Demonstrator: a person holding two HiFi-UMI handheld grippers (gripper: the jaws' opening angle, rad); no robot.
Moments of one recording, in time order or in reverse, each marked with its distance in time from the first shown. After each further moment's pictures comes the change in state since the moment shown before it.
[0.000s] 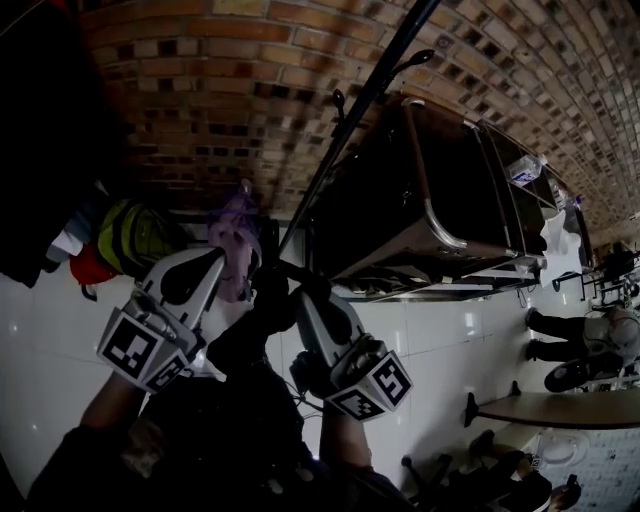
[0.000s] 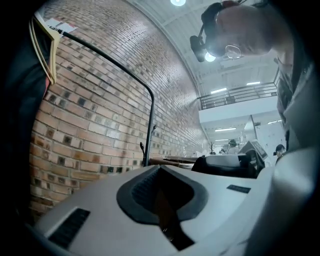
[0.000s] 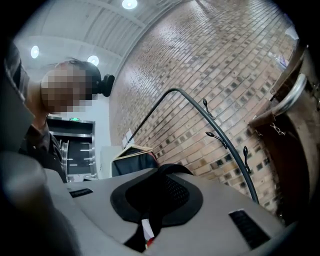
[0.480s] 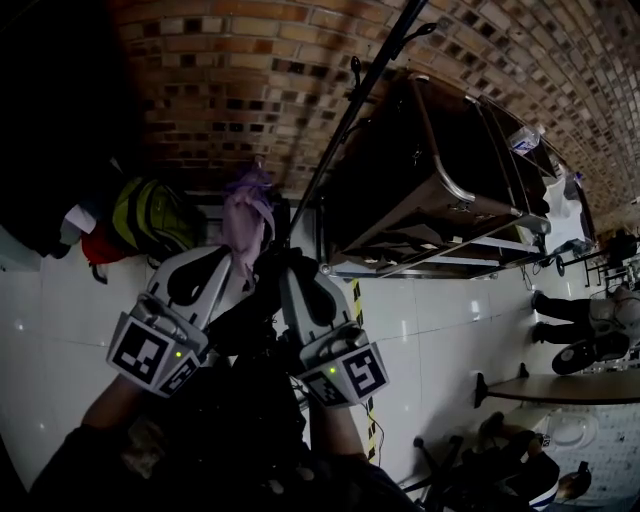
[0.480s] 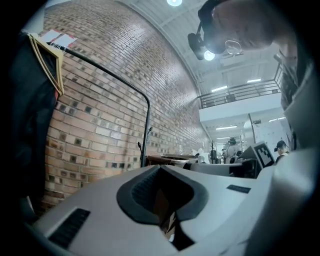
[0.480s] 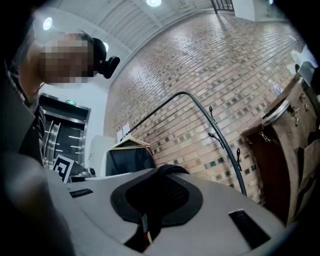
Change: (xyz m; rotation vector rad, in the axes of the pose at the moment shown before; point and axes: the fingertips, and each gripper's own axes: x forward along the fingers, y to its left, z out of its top) left arm -0.110 -0.055 -0.008 0.007 0.011 0.030; right arm -0.029 0.097 -0.060 -0.144 -0.004 -0.116
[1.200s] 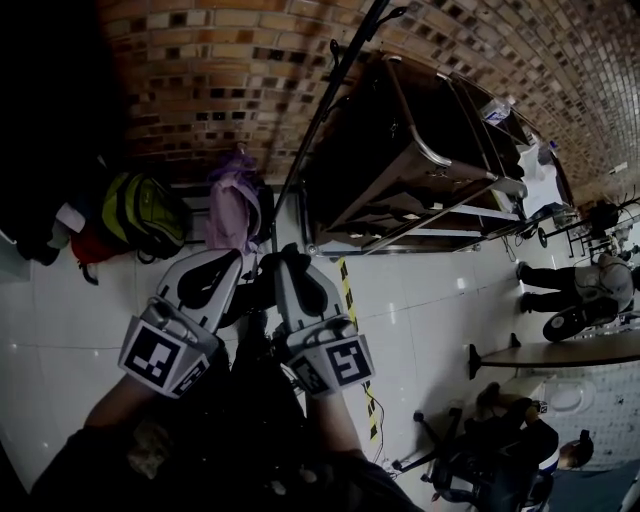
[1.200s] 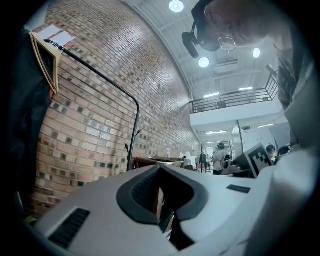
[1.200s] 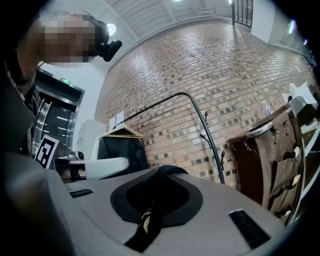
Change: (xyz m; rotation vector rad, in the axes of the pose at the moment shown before) left arm -0.052 -0.052 0.001 -0.005 -0.025 -0.103; right arm -0.042 0.042 -0.019 -0.113 0.081 -0.159
